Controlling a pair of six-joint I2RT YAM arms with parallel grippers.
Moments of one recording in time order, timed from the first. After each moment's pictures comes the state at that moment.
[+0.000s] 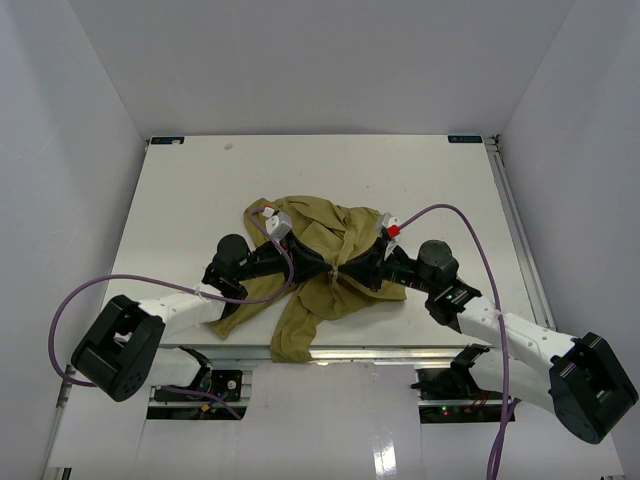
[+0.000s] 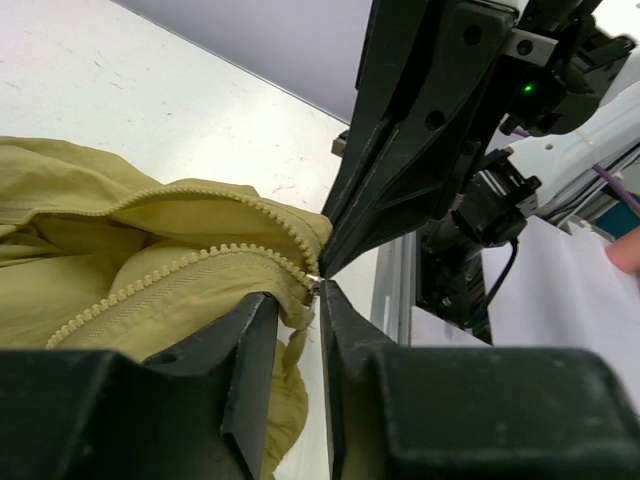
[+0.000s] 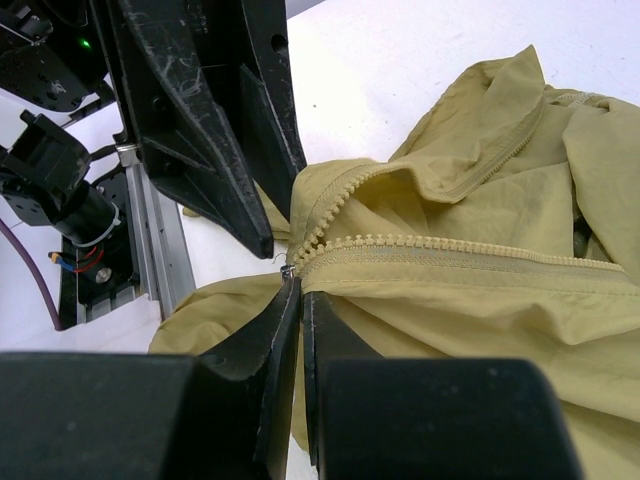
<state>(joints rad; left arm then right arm) -0.58 1.30 0.45 0.94 0.78 -0.45 0.69 1.02 0.43 0.54 -0.55 0.23</state>
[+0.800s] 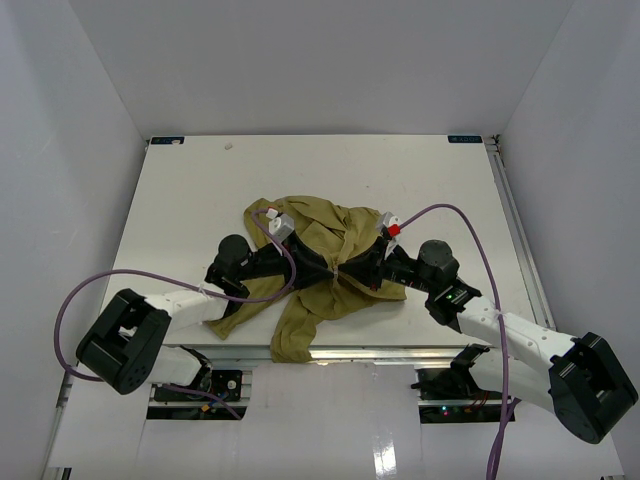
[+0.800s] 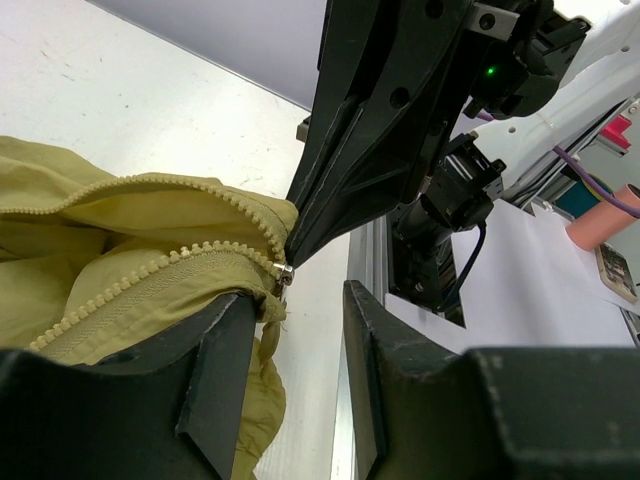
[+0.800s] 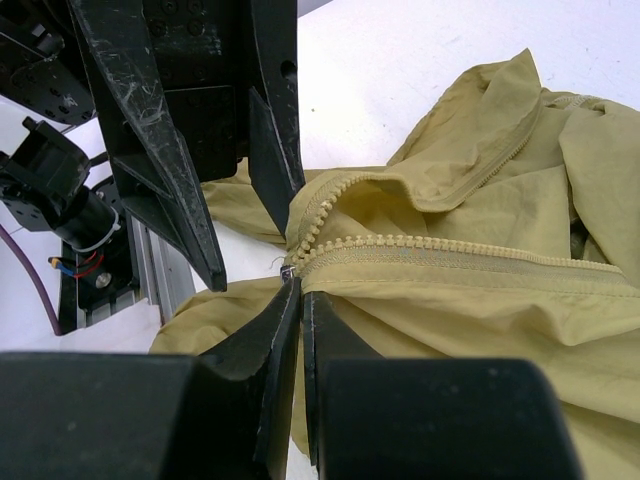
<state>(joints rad) -0.58 1.34 0.45 1.02 0.86 -0.50 0.69 1.02 0.43 0.55 -0.54 0.24</state>
